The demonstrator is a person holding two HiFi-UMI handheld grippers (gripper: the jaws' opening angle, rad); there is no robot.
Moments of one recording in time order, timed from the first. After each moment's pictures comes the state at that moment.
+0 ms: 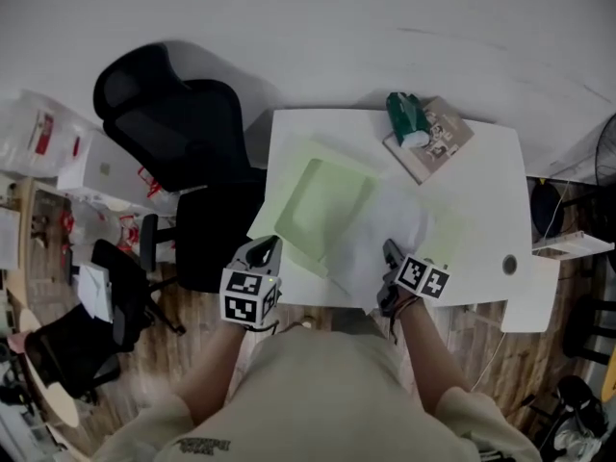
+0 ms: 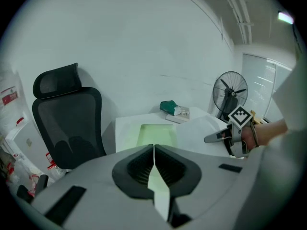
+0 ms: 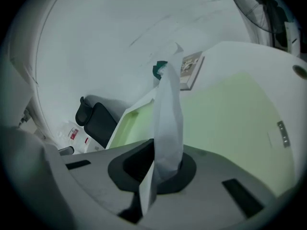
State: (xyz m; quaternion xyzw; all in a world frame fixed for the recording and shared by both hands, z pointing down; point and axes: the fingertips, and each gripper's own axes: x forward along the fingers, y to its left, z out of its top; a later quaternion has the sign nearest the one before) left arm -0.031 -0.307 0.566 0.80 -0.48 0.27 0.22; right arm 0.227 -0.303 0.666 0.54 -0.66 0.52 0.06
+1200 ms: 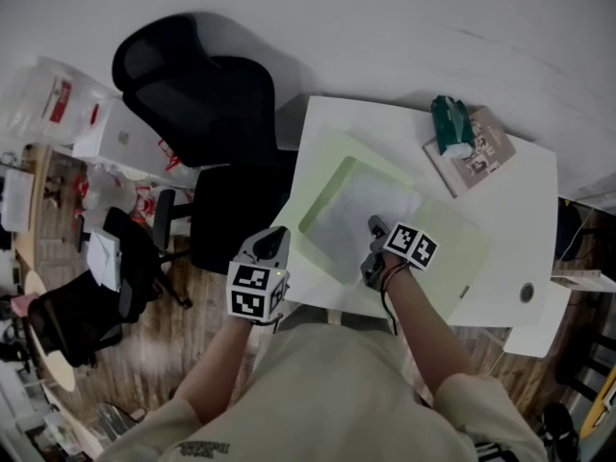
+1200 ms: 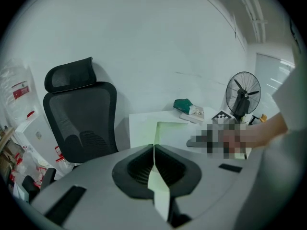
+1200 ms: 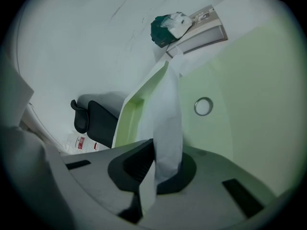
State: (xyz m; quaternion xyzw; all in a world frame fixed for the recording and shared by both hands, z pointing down) left arm -0.076 -0.332 0.582 0.76 -0.53 0.28 0.24; right arm 0.119 -0.391 0.726 0.47 -0.63 0.62 0.04
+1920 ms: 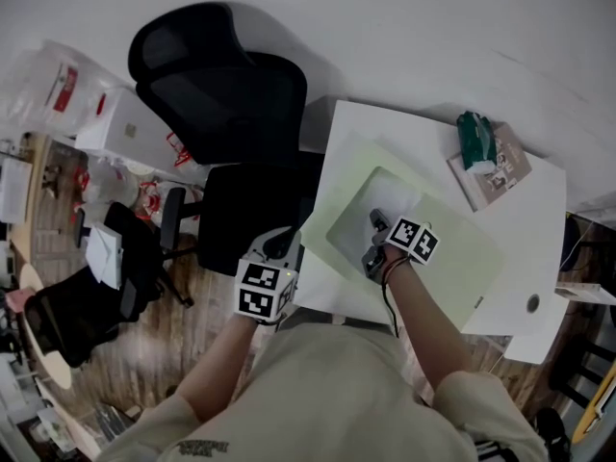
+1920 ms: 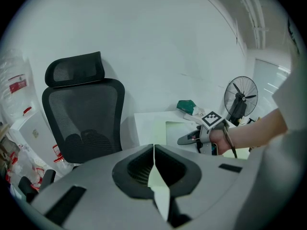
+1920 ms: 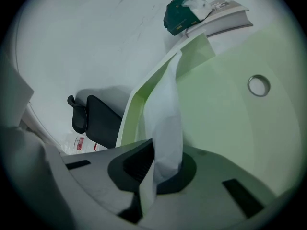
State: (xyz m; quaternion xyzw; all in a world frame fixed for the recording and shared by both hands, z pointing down) left arm -0.127 -0.347 0.586 0.77 -0.51 0.27 0.26; right arm 0.050 -0.427 0.732 0.47 -0.63 0.61 0.03
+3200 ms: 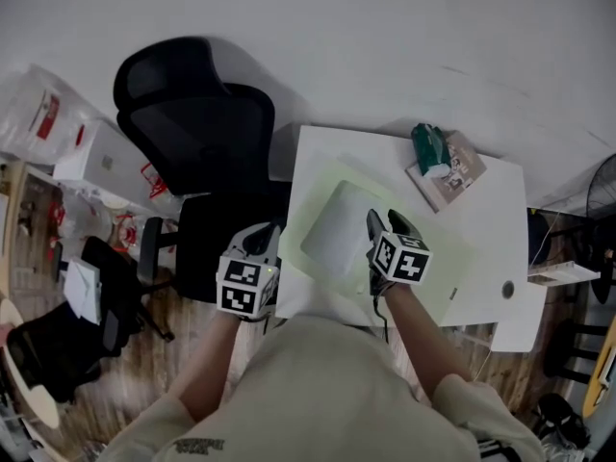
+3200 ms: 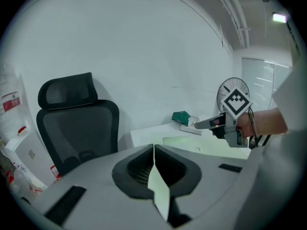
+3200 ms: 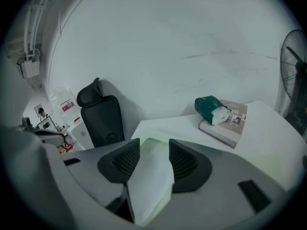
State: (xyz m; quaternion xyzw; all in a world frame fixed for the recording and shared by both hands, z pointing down) left arm -0.122 -0.367 0.537 0.81 -0.50 0.24 0.18; right arm 0.110 -0.420 0.572 0.58 -0.74 0.31 0.17
